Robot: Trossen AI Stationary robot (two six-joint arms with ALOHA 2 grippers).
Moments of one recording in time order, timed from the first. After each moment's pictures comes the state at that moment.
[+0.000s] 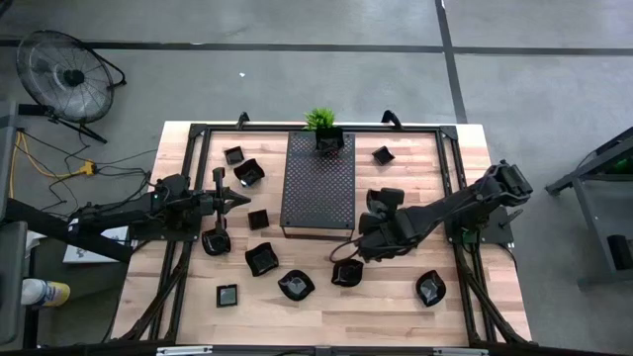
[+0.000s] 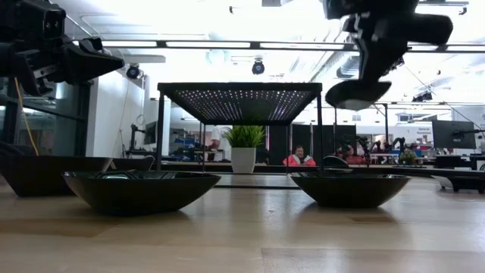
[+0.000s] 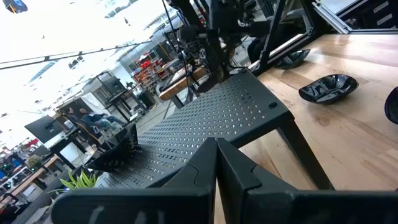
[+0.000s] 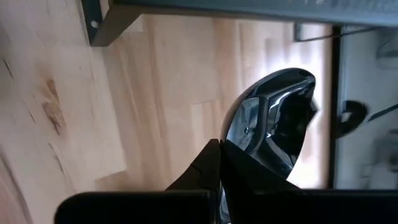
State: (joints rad) left arm 0.20 0.01 0.02 0.02 0.19 0.60; right arm 0.36 1.66 1.34 -1.31 0.56 0.48
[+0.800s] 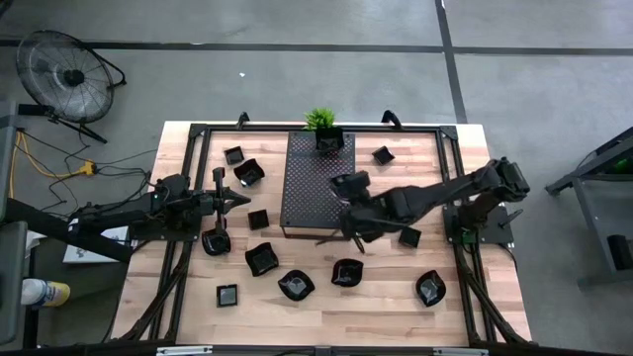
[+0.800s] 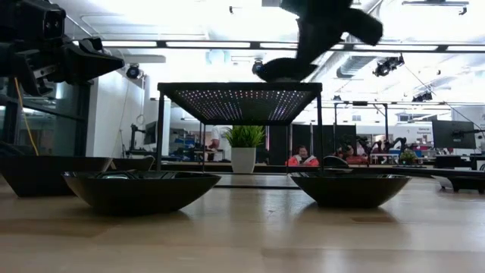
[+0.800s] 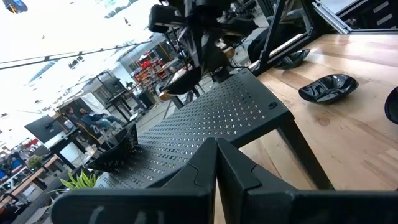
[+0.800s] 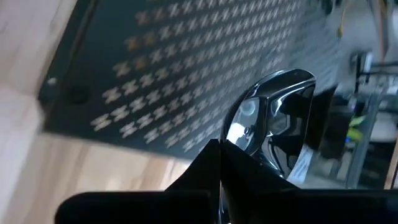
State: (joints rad) left arm 0.20 0.01 0.02 0.02 0.19 0.60; right arm 0.21 1.66 1.44 -0.99 0.62 -0.34
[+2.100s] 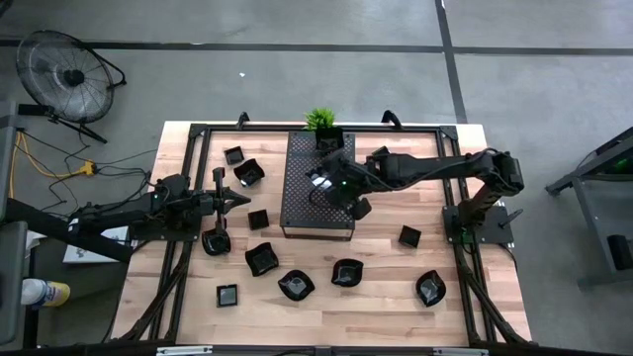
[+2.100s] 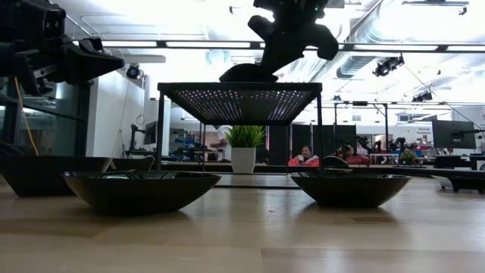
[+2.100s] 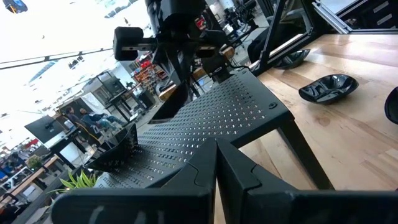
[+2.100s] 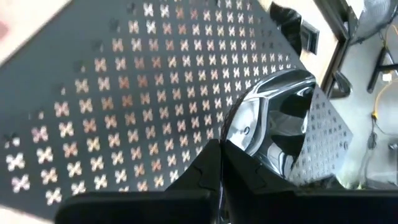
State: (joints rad) left arm 0.20 0.01 0.02 0.02 0.19 0.60; right arm -0.05 1.67 1.44 -0.69 0.18 -0.77
